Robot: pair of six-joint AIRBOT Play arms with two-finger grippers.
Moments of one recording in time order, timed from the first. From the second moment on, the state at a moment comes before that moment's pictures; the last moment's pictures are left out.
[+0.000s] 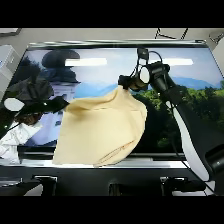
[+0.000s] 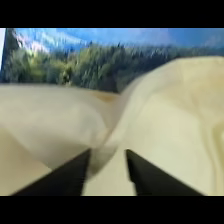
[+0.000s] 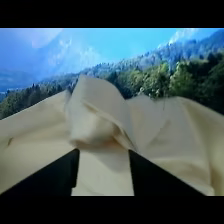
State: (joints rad) left arm -0.01 -1.17 0.94 0.92 -0.88 -1.50; right arm 0.41 -1.62 1.69 -1.50 1.07 2.06
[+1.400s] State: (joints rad) left arm 0.27 -1.25 0.53 1.04 -1.27 -1.34; right arm 0.25 -1.31 0.64 -0.80 1.13 1.52
